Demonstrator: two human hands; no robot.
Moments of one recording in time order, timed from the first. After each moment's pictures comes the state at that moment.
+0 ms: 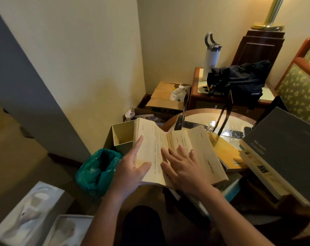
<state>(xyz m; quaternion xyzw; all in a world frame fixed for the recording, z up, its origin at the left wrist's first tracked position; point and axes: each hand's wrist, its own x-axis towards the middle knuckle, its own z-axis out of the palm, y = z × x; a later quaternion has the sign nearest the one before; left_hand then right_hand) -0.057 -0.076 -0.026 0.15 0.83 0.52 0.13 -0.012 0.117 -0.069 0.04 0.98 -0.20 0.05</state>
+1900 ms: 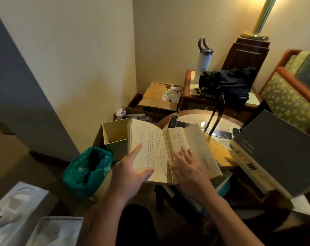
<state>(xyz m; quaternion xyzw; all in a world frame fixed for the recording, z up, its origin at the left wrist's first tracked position) -0.055 -0.078 -0.052 0.15 0.88 0.45 0.07 0.022 0.127 -0.081 0.14 0.96 -0.26 0.00</state>
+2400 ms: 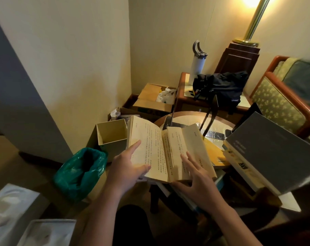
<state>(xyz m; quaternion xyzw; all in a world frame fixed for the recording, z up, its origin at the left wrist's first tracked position) -0.065 -0.075 -0.046 0.18 0.88 0.44 0.08 0.062 0.141 -0.073 0.12 0.95 -0.30 -0.05</state>
